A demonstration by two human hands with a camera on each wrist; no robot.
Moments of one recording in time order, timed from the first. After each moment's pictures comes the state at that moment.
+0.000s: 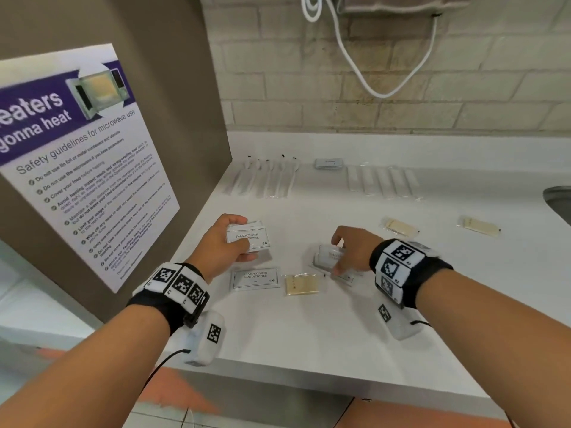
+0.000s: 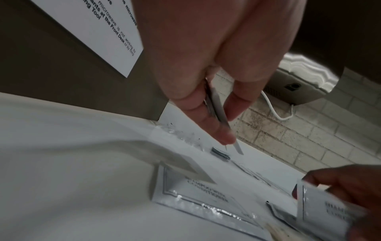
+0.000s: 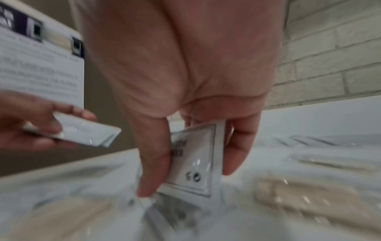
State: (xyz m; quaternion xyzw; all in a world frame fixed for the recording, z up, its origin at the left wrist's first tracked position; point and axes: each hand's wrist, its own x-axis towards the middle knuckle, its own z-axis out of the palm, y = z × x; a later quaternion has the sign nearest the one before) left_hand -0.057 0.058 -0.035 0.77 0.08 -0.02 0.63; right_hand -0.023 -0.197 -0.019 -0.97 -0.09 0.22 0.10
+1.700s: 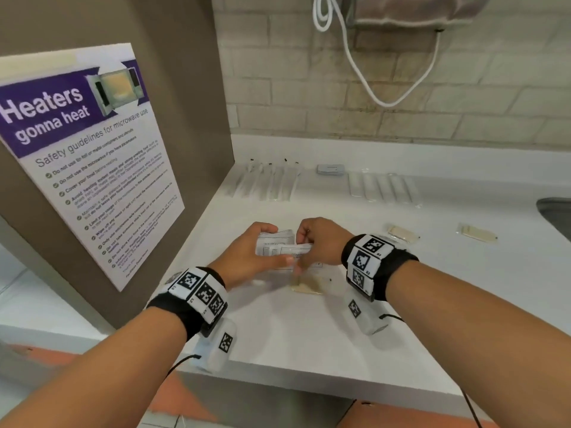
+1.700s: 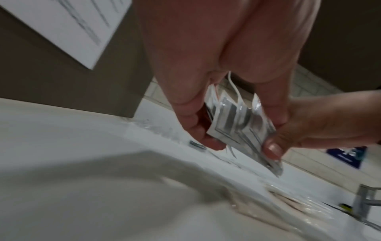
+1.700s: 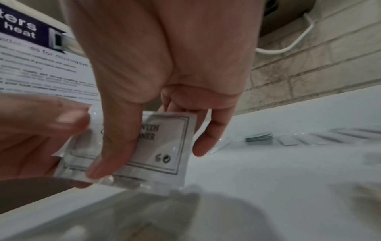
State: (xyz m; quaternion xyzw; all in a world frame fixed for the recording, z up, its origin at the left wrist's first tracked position) left_hand -0.067 0.042 -0.035 0.83 -0.03 -0.08 0.56; right_hand -0.016 -0.141 -0.016 -0.93 -0.17 0.17 0.29
